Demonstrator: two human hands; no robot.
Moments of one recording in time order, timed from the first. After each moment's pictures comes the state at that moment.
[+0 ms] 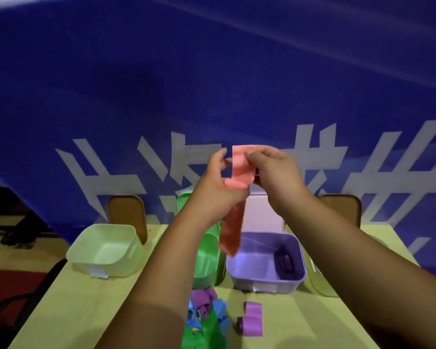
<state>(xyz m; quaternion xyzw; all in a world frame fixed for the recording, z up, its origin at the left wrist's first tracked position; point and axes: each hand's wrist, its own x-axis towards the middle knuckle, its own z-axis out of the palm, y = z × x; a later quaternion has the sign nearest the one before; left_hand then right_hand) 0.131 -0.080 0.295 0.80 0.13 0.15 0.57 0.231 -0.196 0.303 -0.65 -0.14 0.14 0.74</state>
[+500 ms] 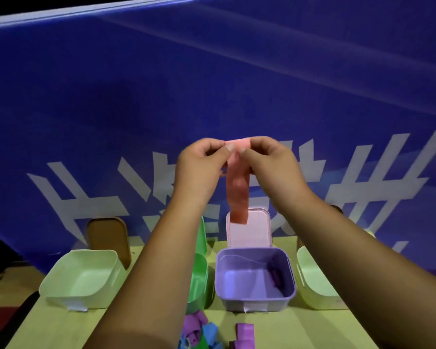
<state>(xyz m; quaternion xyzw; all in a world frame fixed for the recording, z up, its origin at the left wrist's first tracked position) 0.182 -0.084 0.356 0.75 0.13 0.28 0.59 0.242 -0.226 0.350 -0.70 -0.19 0.02 0.68</state>
